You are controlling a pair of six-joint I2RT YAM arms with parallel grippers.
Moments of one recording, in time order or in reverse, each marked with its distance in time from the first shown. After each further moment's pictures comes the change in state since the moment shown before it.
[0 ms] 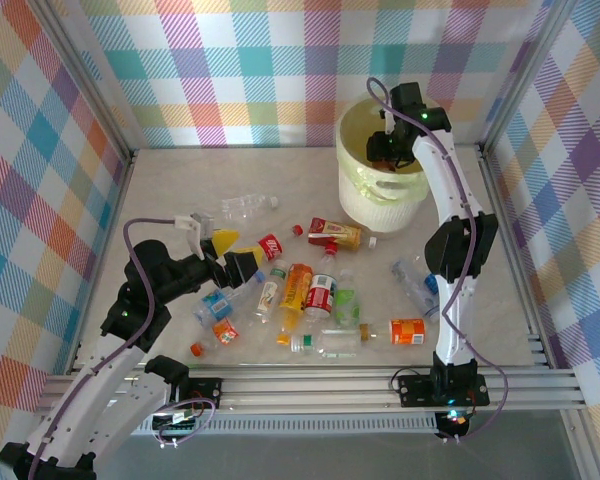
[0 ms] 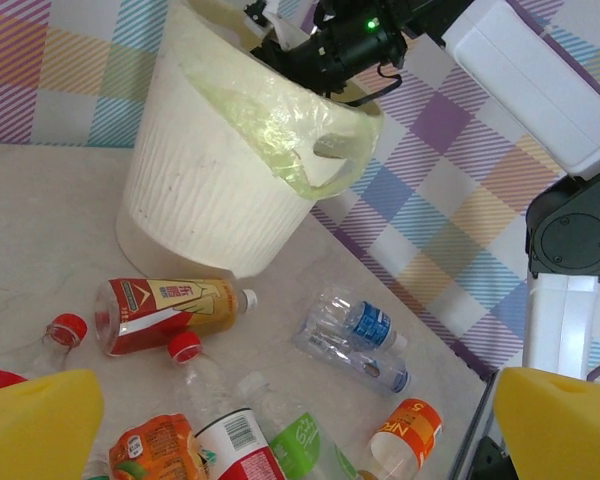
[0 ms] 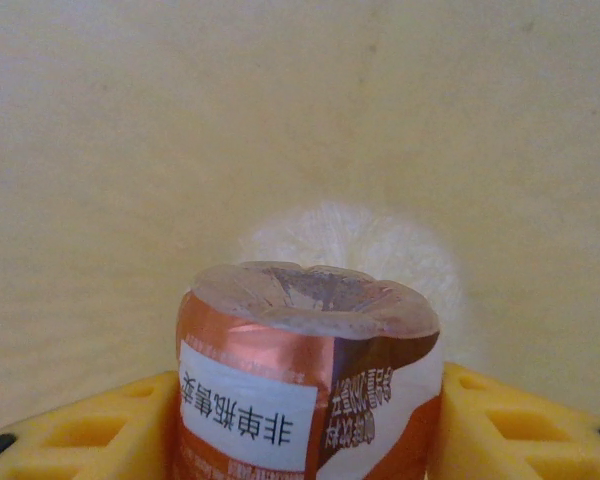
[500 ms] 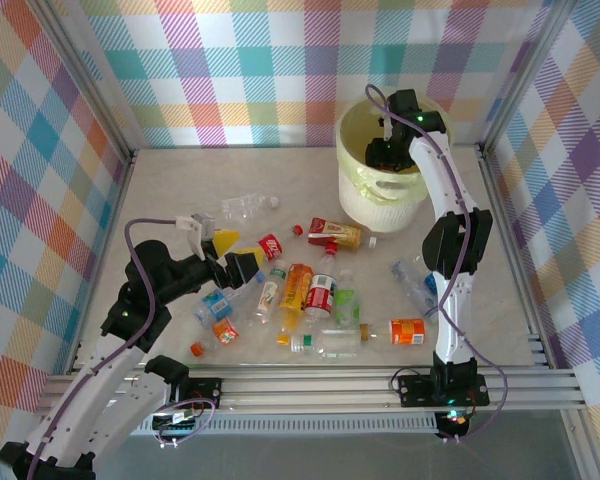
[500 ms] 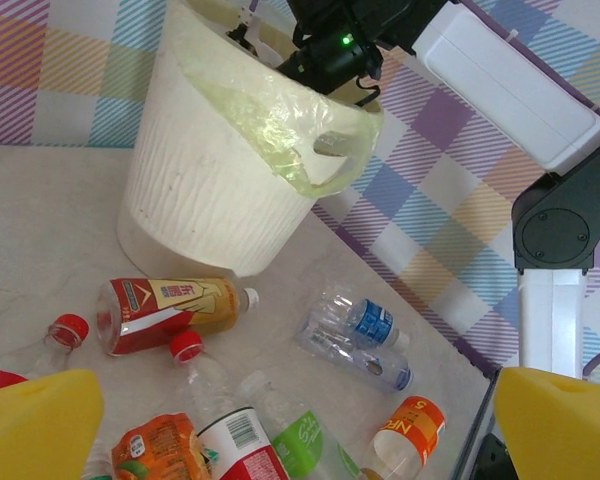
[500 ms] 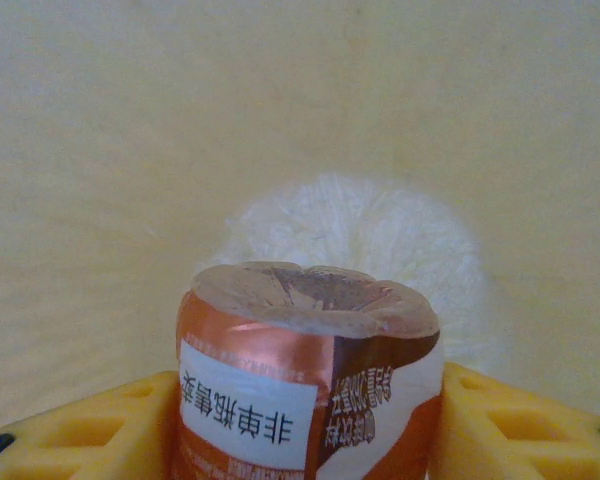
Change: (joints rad) left arm -0.008 0.000 0.000 -0.003 -0.008 0.009; right arm -0.006 0.054 0.001 -0.014 -0.019 0.018
